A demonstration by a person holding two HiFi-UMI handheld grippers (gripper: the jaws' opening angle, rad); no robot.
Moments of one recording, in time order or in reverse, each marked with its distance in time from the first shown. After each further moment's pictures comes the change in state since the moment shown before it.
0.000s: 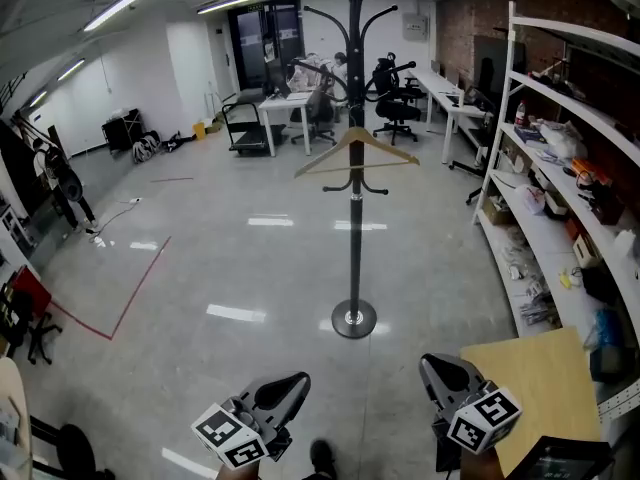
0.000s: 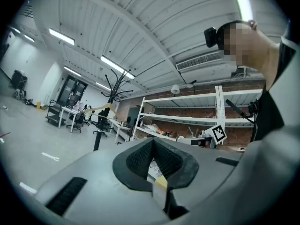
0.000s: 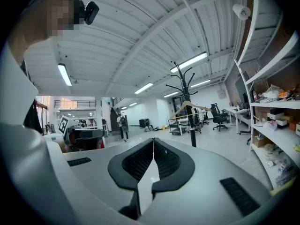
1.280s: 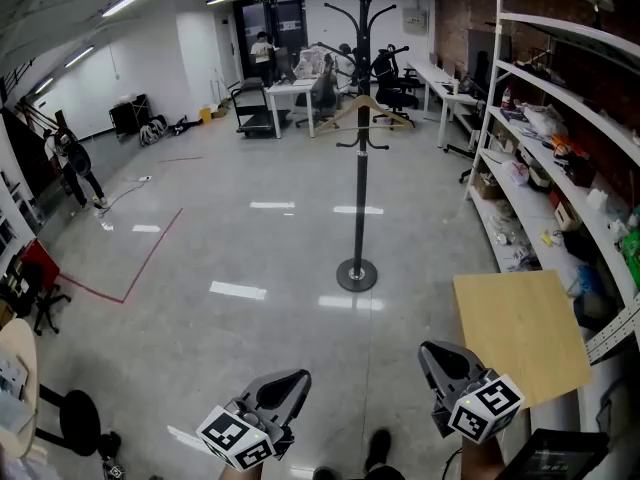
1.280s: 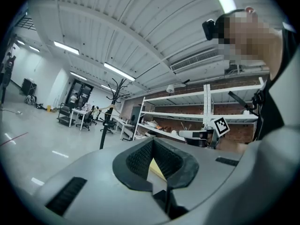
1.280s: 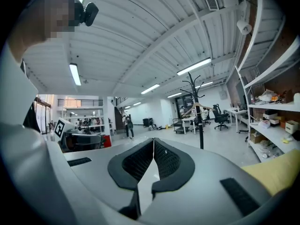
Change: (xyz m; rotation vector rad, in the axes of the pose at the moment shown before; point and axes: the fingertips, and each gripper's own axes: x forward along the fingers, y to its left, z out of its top) left arm -0.199 -0.161 -0.043 0.033 0.036 0.074; right arm -0.168 0.181 -0.030 -0.013 -0.005 0.012
